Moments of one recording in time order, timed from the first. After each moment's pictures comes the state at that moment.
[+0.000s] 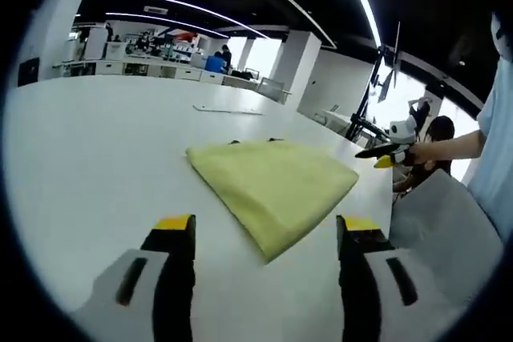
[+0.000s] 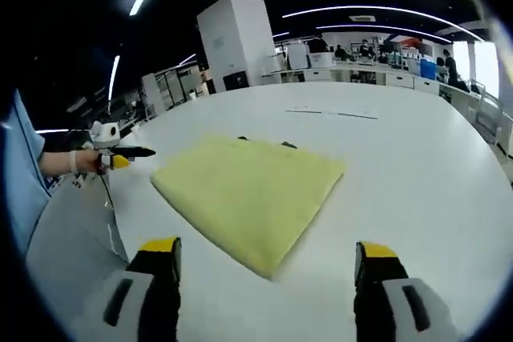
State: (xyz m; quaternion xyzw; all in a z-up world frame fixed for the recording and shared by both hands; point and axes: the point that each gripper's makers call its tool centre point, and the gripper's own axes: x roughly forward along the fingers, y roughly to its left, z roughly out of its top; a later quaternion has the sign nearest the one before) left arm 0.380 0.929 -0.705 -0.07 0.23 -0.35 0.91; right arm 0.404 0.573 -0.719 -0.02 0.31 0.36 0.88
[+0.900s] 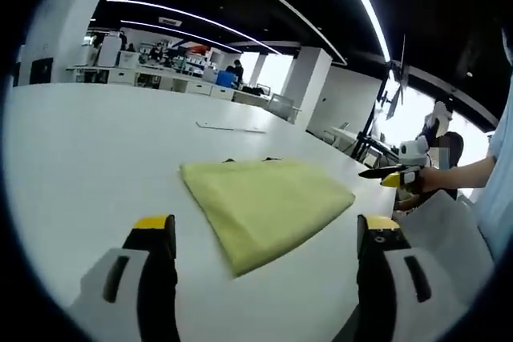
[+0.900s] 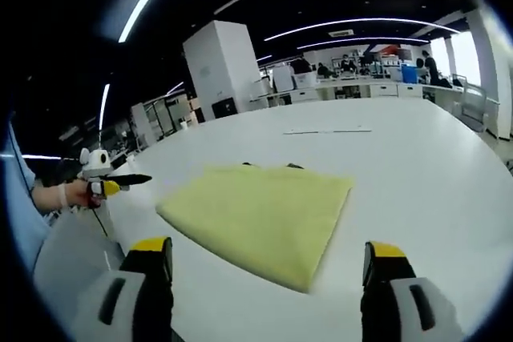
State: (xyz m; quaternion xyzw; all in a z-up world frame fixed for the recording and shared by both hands) left arm 0.369 0.916 -0.684 -0.10 0.19 -0.31 0.93; right arm 0.393 0.596 -0.703 0.05 0.26 0.33 0.91
